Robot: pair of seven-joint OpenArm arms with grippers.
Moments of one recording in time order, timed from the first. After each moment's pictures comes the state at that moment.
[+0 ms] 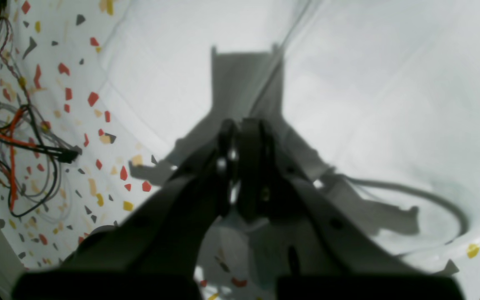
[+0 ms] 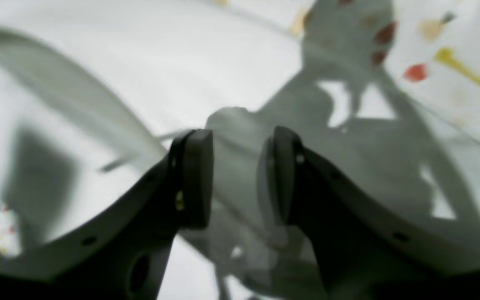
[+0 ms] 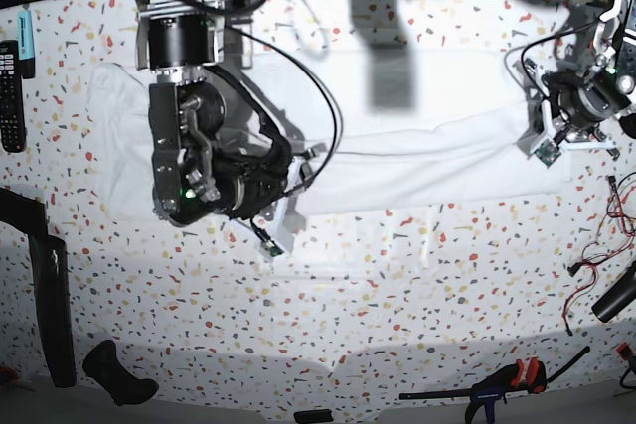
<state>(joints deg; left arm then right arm) 11.2 -36.9 6.5 98.2 -8.7 -22.6 42.6 15.9 2.1 -0.8 80.8 21.2 32.2 -70.5</state>
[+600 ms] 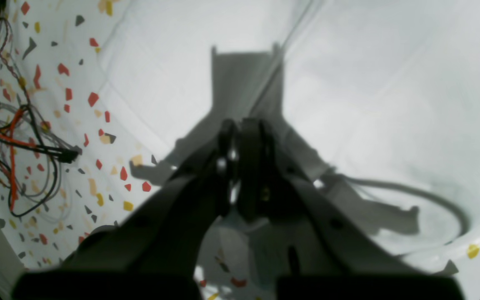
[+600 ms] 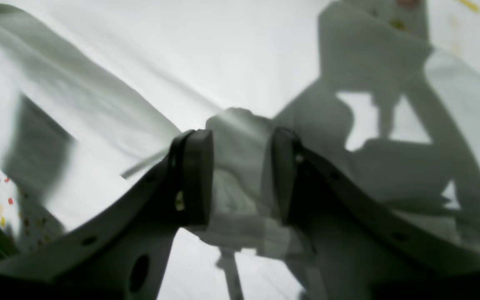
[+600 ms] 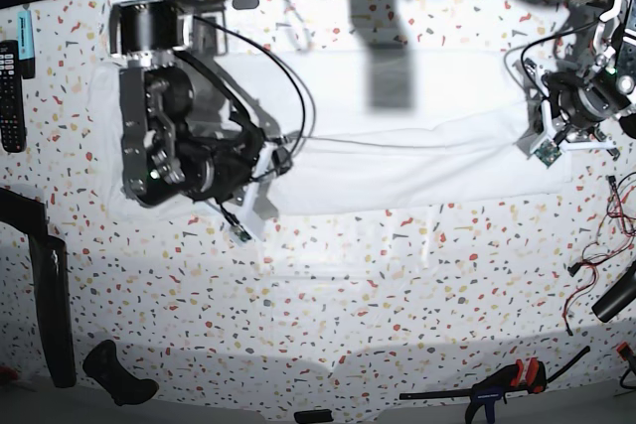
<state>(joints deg) 11.2 -36.9 6.5 98.2 -8.7 -22.6 42.6 11.2 9.3 -1.8 85.0 26.7 33.5 -71.1</state>
